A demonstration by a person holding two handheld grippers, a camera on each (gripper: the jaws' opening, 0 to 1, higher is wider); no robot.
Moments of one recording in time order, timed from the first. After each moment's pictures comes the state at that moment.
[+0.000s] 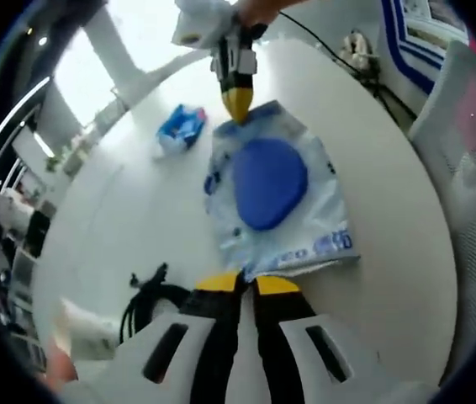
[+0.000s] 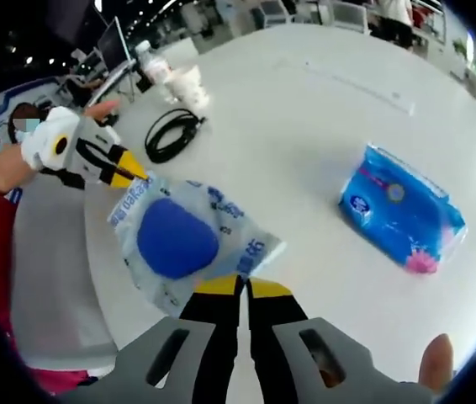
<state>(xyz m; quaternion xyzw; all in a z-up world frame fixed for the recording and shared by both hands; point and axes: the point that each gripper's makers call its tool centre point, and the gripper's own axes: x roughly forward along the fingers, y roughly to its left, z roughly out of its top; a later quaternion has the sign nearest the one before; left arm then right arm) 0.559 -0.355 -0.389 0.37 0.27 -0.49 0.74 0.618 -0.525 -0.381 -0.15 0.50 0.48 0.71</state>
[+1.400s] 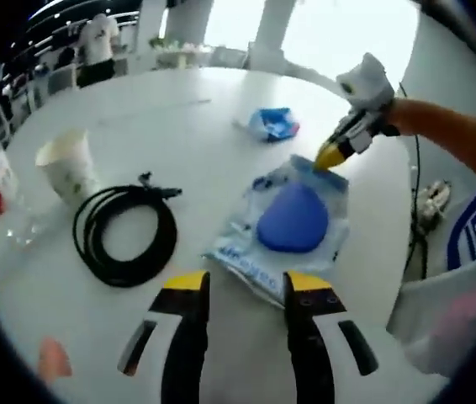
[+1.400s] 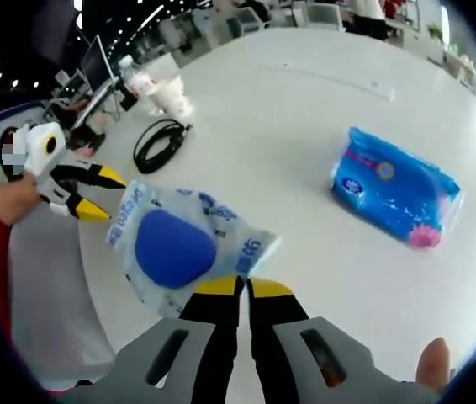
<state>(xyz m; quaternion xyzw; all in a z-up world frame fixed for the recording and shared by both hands) 0.537 -0.348 -0.373 0.01 0.41 -0.29 0.87 0.615 -0.525 -0.382 -0.11 0.49 0.45 0.74</state>
